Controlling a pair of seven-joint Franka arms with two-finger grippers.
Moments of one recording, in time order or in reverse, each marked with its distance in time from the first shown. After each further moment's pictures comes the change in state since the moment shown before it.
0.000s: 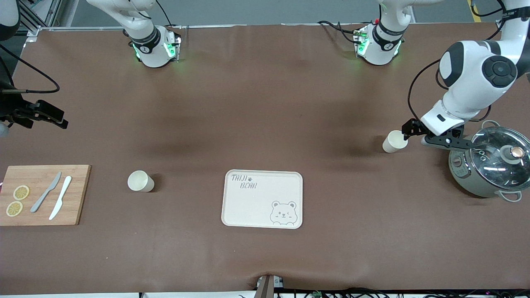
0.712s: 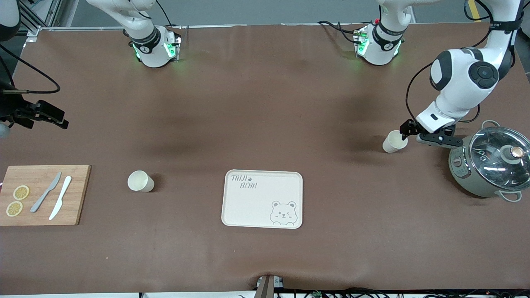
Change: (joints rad) left arm 0.060 0.027 0.000 -0.170 0.000 0.232 0.092; right arm 0.000 0.001 0.000 0.000 0.000 0.000 0.000
